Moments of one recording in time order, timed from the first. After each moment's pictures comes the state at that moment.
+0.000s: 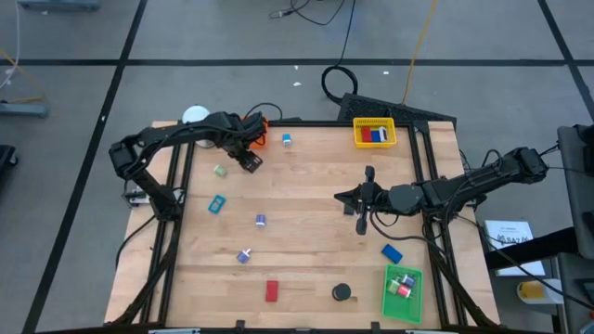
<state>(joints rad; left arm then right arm) 0.56 1.62 1.20 -1.04 -0.13 -0.26 0.28 1.06 0.68 0.14 0.47 0.11</state>
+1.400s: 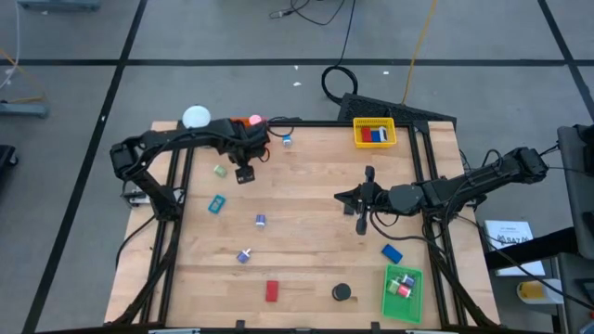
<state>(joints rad) 0.47 1.62 1.20 -1.06 -0.14 0.21 0.28 1.06 0.68 0.14 0.47 0.11</state>
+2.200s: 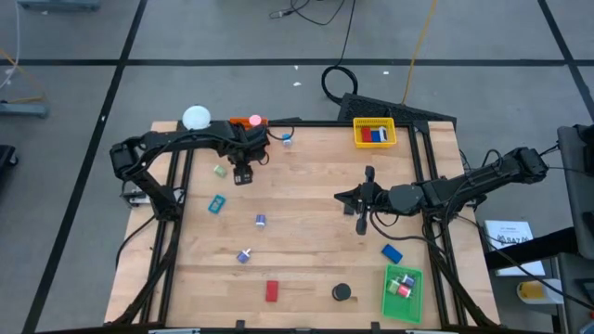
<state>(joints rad) 0.47 1.62 1.15 -1.02 -0.15 0.29 0.28 1.06 0.68 0.14 0.47 0.11</state>
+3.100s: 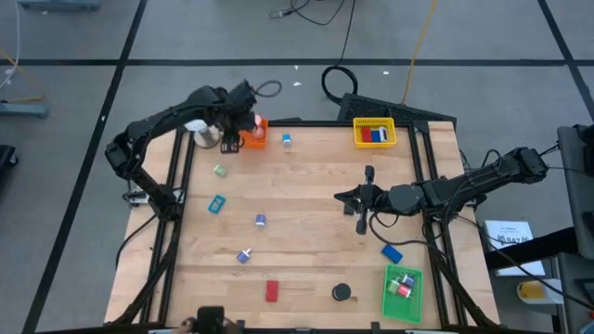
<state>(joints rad) 0.70 1.60 1.45 -1.20 -0.21 0.67 0.28 1.06 0.68 0.14 0.47 0.02</state>
